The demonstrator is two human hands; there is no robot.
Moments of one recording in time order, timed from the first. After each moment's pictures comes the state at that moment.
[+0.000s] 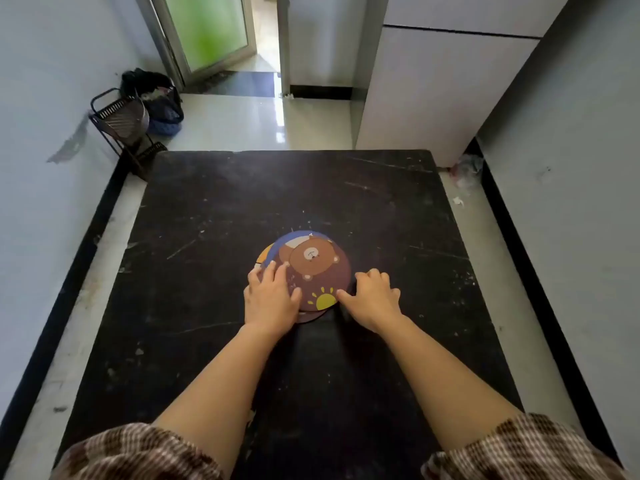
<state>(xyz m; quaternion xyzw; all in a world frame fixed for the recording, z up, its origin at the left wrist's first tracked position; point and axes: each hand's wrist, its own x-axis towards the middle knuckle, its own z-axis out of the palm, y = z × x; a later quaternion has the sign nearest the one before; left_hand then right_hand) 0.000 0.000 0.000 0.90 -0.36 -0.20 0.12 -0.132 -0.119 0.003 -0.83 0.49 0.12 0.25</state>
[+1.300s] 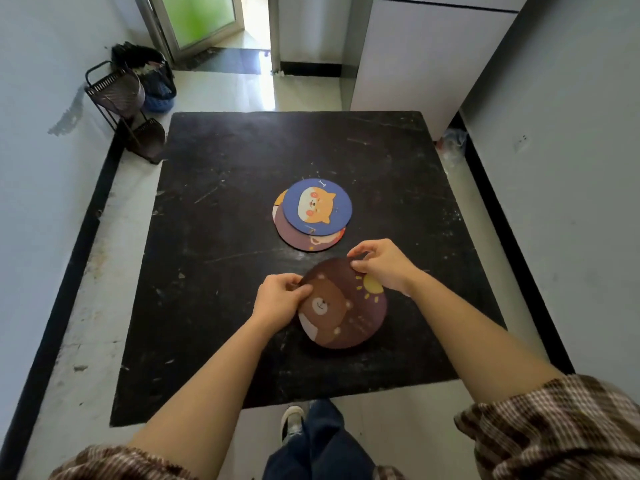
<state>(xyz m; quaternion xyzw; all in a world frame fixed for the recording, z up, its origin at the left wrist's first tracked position) -0.053 0.132 0.021 0.79 -0.24 -0.41 0.38 -0.187 -0.030 0.068 -0.73 0.46 0.04 0.50</state>
